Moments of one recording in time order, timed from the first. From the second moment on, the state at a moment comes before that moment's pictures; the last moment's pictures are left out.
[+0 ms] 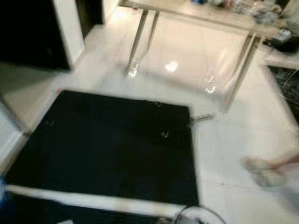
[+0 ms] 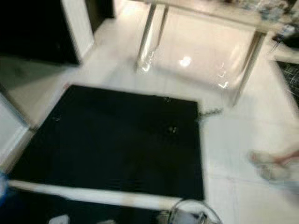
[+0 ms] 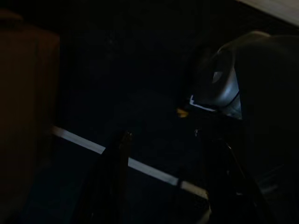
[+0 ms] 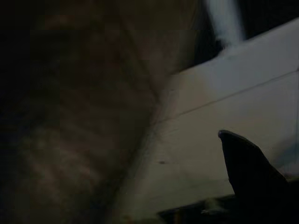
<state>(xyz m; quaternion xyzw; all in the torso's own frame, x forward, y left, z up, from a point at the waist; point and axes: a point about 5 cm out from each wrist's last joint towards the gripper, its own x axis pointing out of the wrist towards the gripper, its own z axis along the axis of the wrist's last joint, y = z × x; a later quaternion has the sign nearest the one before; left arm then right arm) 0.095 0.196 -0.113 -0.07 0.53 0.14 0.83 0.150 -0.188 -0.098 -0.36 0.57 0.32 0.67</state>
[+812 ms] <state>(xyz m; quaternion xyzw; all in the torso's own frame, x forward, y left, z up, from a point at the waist) 0.093 0.194 -0.114 -0.10 0.53 0.13 0.83 0.151 -0.189 -0.098 -0.36 0.57 0.31 0.67</state>
